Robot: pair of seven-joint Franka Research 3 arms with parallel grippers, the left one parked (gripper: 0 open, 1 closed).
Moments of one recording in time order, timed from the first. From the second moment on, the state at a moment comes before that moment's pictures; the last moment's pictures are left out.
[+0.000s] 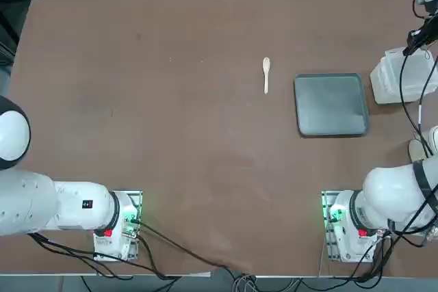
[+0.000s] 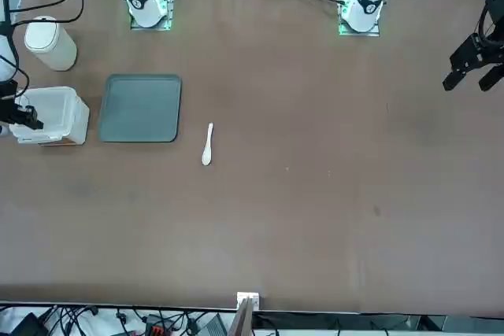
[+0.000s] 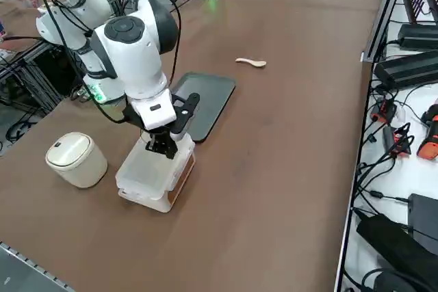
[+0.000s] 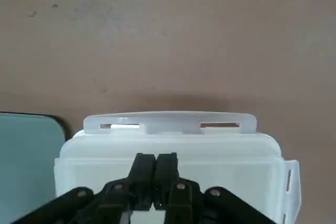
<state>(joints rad) -0.36 0.26 -0.15 -1.98 0.01 2.23 -0.58</state>
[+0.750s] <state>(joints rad) -0.36 0.26 -0.15 -1.97 0.01 2.21 -0.58</state>
